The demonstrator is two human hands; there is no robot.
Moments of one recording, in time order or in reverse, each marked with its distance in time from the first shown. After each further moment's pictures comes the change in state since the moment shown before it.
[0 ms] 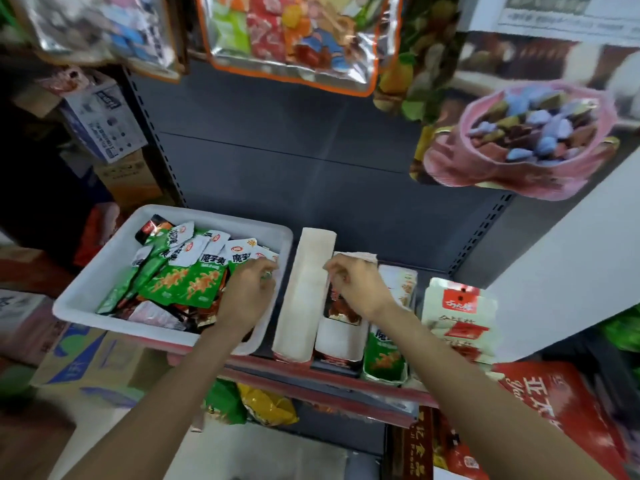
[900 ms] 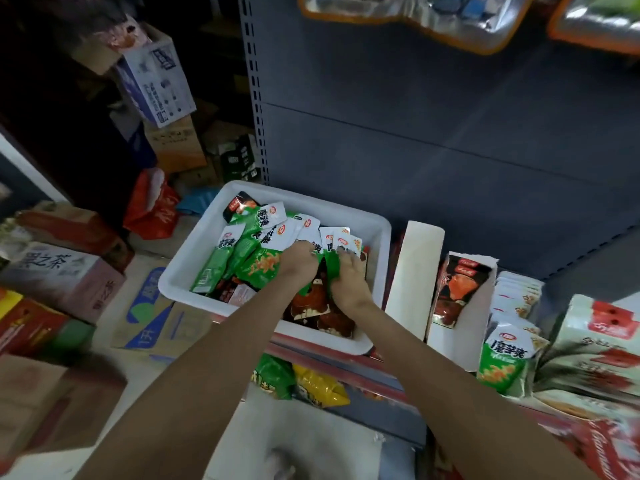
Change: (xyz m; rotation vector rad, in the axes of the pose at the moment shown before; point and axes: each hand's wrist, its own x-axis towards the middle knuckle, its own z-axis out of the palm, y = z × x) left_hand 0.061 -0.099 -0.054 -0.004 -0.262 -0.376; right_hand 0.075 -0.106 0.174 0.123 -0.088 0.268
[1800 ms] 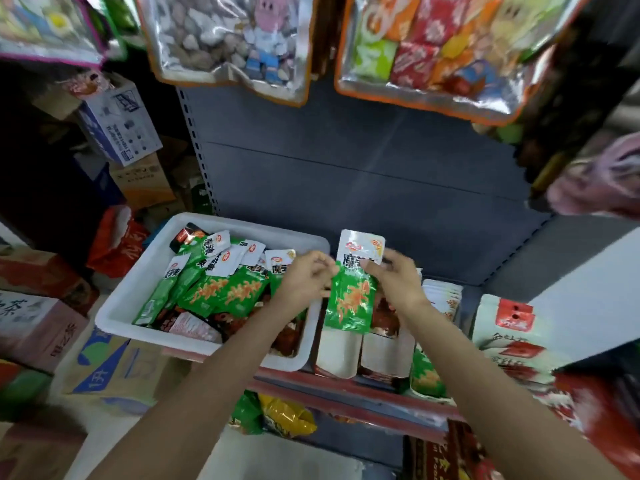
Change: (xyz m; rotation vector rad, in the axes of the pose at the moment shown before) left_hand -0.059 0.097 0.040 -0.509 -0.154 0.262; right_hand -0.041 0.059 -0.156 0.634 0.242 -0.008
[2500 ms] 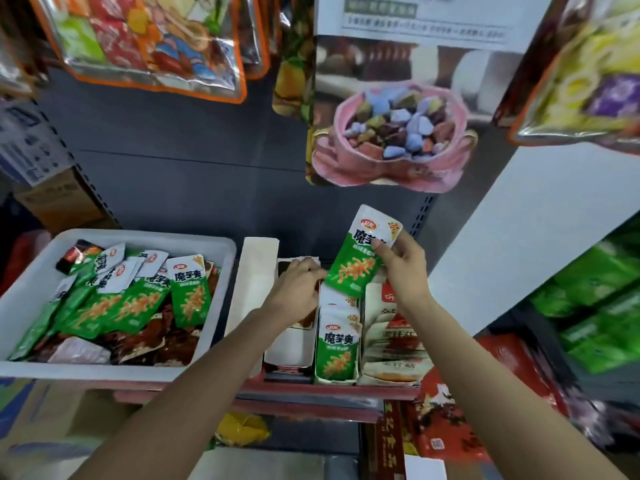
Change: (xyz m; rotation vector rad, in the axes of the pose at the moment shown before) left_hand 0.025 0.014 0.152 0.898 -0.181 0.371; right_hand -0.013 0.018 -0.168 0.157 0.275 -0.161
